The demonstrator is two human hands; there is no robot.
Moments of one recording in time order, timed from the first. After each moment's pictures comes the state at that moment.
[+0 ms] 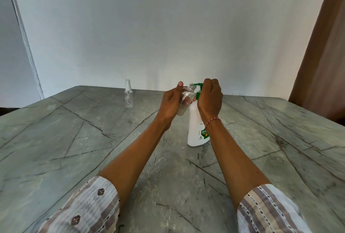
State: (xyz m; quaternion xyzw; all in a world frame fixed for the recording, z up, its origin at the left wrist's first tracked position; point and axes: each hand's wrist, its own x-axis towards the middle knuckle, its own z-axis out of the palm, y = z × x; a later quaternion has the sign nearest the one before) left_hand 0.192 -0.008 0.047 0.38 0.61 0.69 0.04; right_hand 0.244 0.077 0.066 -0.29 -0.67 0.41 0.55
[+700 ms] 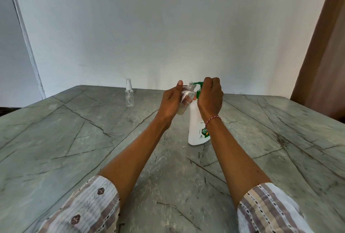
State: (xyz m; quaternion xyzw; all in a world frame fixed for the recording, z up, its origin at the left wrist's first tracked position) left_hand 0.188 -0.008 0.045 0.38 0.61 0.70 0.03; right_hand 0.244 0.073 0.066 -0.29 -0.66 0.42 0.55
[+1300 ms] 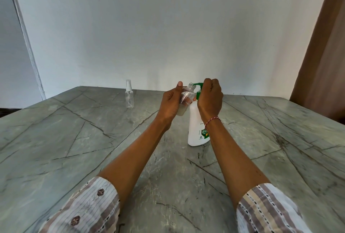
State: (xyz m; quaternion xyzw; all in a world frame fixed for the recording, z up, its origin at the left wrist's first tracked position) left_hand 0.191 -0.007 0.046 0.38 0.61 0.70 0.03; right_hand 0.243 0.075 0.065 -0.29 -0.65 0.42 0.56
